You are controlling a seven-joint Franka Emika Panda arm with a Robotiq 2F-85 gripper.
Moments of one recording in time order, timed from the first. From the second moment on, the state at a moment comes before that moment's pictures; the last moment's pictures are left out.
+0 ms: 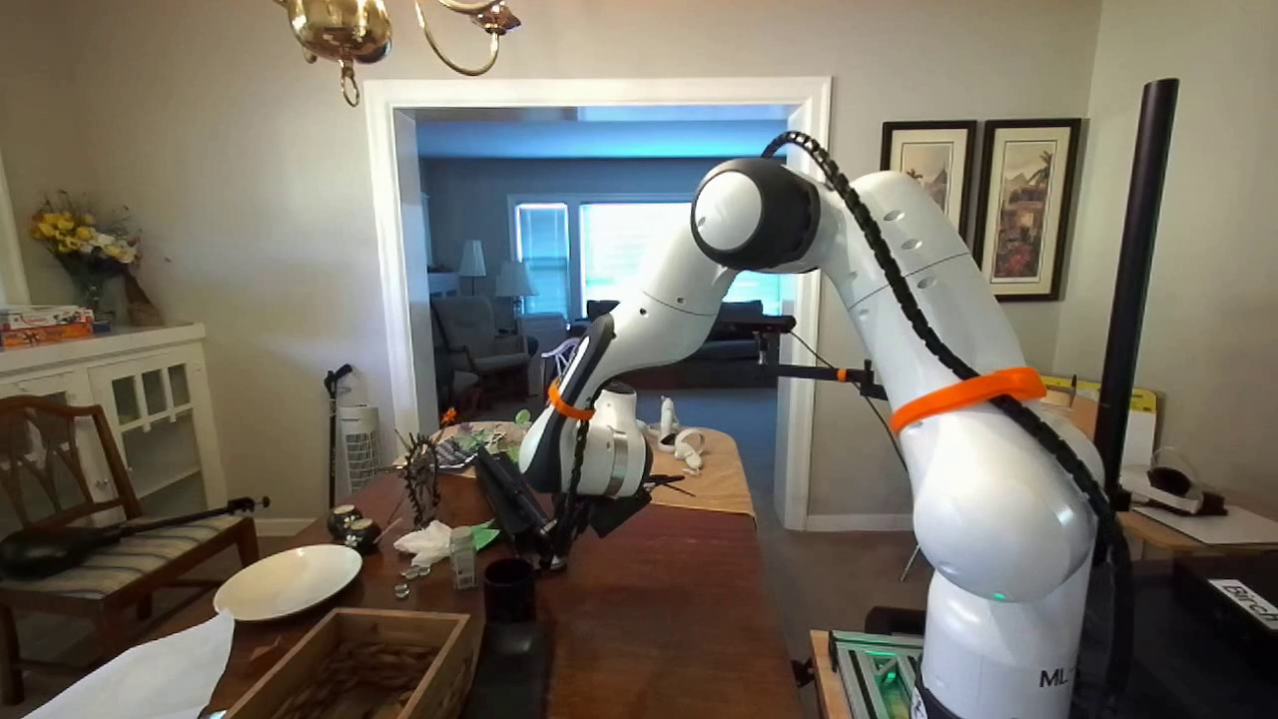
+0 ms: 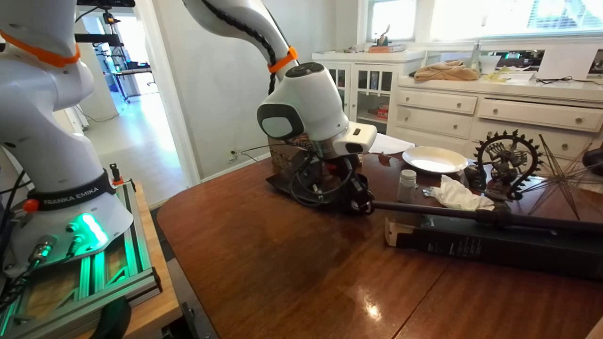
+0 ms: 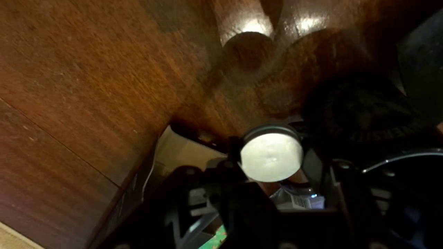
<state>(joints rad) -0.60 0.51 0.08 -2.20 0.53 3.09 -0.69</state>
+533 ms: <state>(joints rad) -0.37 0.50 -0.15 -2.18 0.52 3.05 -0.59</state>
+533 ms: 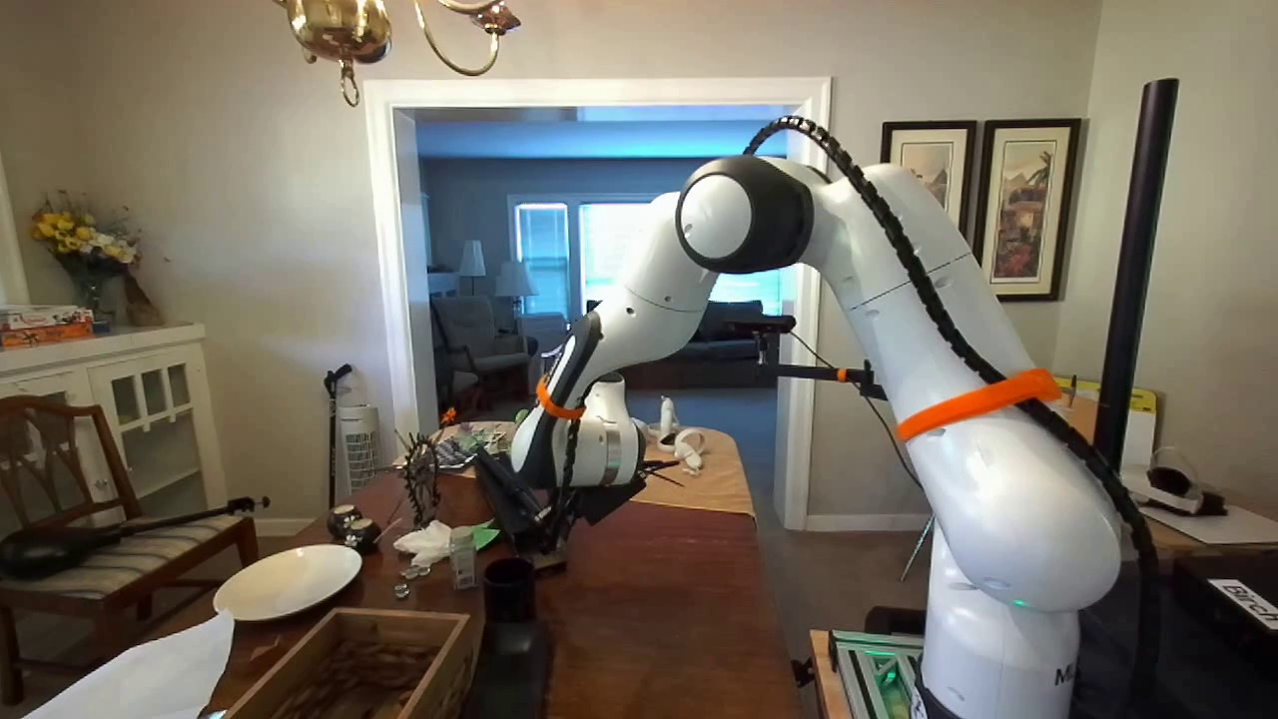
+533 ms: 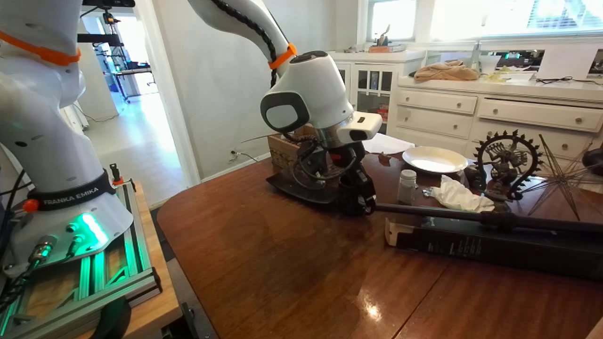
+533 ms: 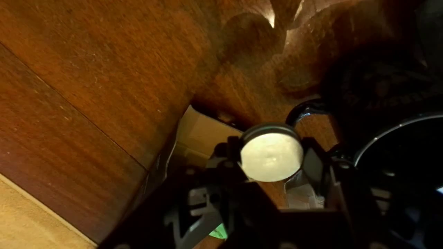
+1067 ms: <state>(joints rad) -0.34 0.49 -0.17 -2.11 0.53 3.00 -0.57</state>
